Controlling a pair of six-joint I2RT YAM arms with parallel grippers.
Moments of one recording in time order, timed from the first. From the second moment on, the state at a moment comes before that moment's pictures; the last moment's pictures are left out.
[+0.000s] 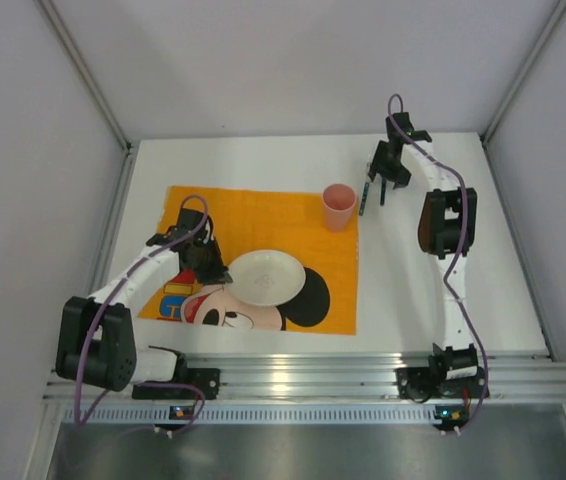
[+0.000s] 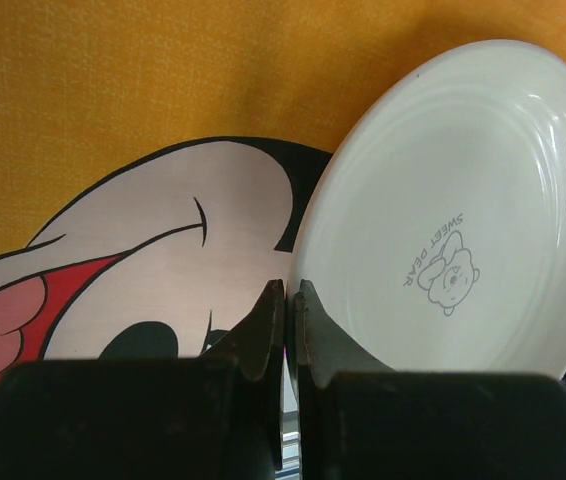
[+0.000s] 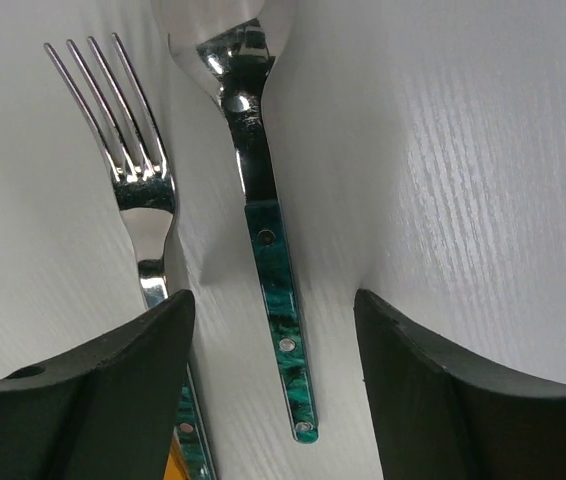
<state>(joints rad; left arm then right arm) -0.22 1.33 0.81 -0.61 0.20 -0.59 0.13 2.51 2.29 -0.86 0.09 0.45</state>
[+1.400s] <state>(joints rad) -0.22 1.40 0.94 -0.60 0.06 -0.60 0.44 1.65 1.80 -0.85 0.34 0.45</state>
